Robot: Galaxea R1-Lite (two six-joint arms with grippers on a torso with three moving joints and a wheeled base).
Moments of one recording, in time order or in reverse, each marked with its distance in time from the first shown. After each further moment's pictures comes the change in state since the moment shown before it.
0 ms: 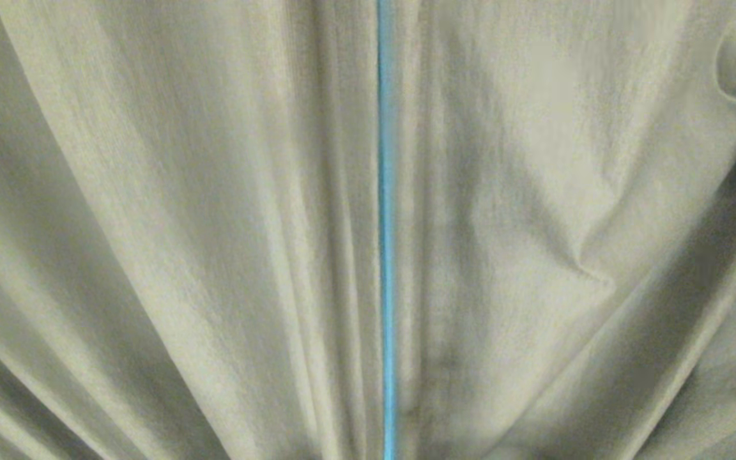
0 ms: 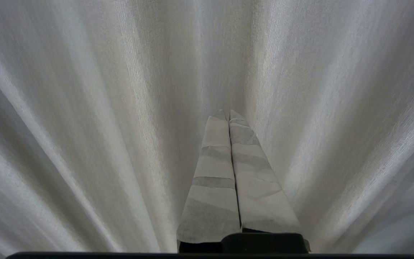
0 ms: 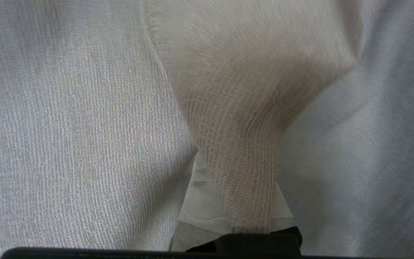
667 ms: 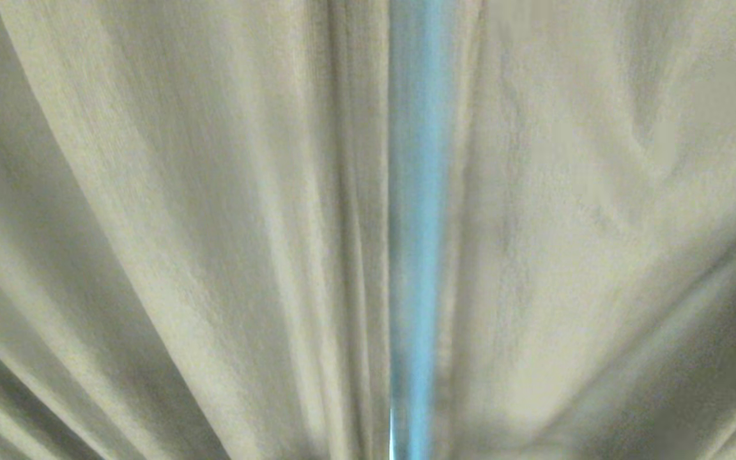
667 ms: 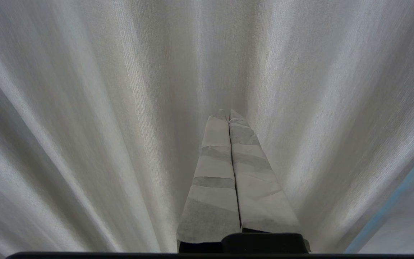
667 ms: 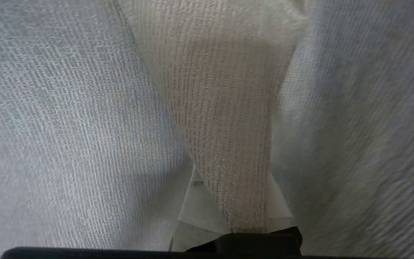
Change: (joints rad) left arm 0.000 0.000 0.000 0.000 0.000 0.000; right arm -0.261 0.016 -0.046 0.019 0.002 0.011
